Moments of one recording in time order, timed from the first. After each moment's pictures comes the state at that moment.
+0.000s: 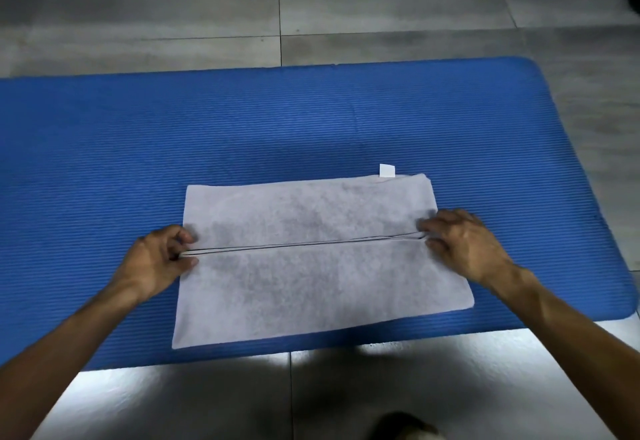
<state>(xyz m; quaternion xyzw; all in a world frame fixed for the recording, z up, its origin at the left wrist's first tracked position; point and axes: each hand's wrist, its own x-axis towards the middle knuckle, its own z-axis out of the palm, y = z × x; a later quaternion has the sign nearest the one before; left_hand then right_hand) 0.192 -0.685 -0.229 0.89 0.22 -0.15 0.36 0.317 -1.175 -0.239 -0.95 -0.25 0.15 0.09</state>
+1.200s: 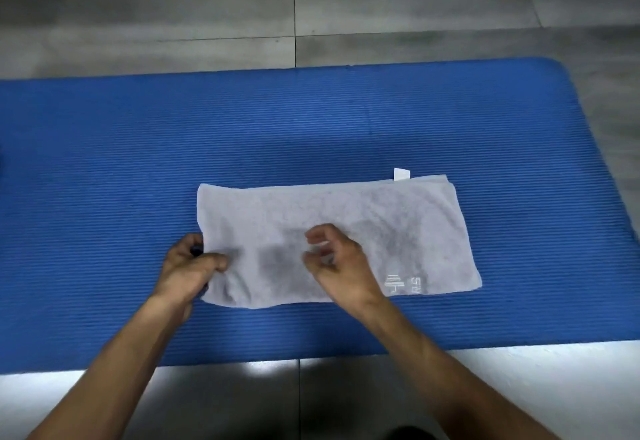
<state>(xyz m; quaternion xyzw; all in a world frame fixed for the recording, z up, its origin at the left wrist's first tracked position) 0.199 -0.752 -0.204 0.70 0.47 -0.06 0.54 0.248 -0.975 -0.220 -0.80 -0.06 0.27 0.53</state>
